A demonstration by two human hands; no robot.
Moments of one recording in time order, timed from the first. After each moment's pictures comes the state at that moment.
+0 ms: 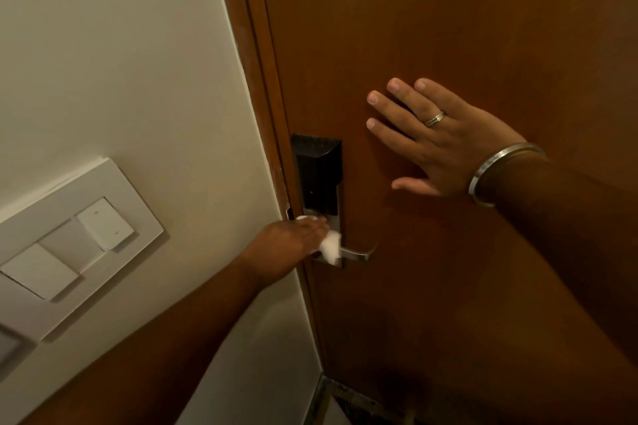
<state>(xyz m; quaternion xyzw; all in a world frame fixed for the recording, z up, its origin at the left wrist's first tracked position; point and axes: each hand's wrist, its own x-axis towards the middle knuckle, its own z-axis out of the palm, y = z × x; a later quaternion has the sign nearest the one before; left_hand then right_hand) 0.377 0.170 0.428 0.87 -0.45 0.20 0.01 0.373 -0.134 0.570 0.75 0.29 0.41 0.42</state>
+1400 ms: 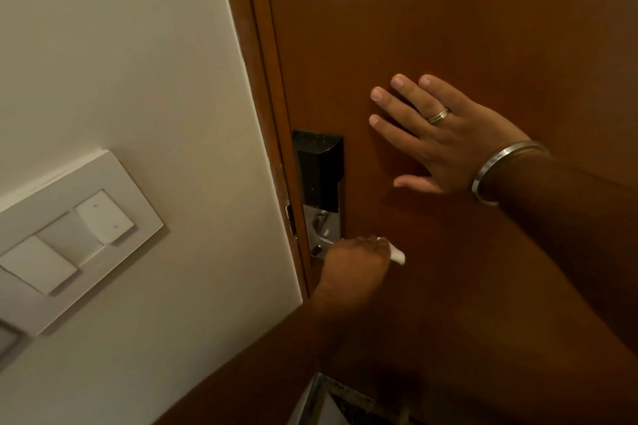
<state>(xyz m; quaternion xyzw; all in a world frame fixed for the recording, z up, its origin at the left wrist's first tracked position) 0.328 0.057 0.412 0.91 -0.35 0.19 0.08 0.372 -0.131 0.573 0.75 0.29 0.41 0.43</state>
